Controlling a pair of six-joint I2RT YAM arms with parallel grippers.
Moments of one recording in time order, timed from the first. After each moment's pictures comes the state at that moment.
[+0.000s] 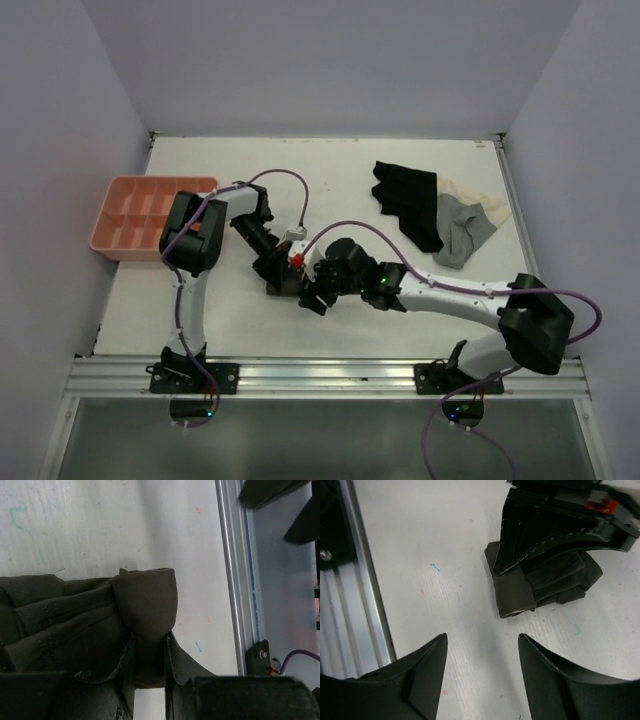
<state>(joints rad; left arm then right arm) -0.31 2.21 1.47 -1.42 0.90 1.44 0.99 1.39 0.84 -0.05 -0.24 -0.04</state>
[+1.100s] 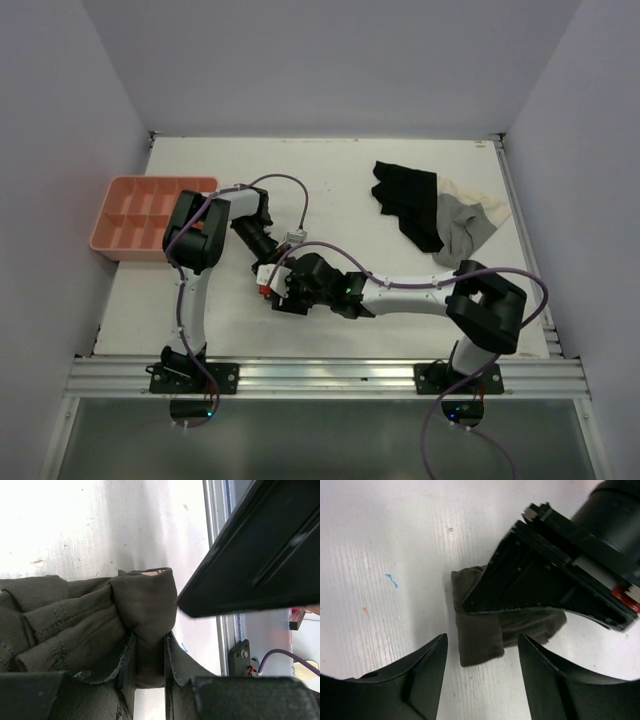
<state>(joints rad) -0.31 2.26 1.47 -1.49 0.90 1.42 1.15 1.66 0.94 0.10 0.02 -0.39</state>
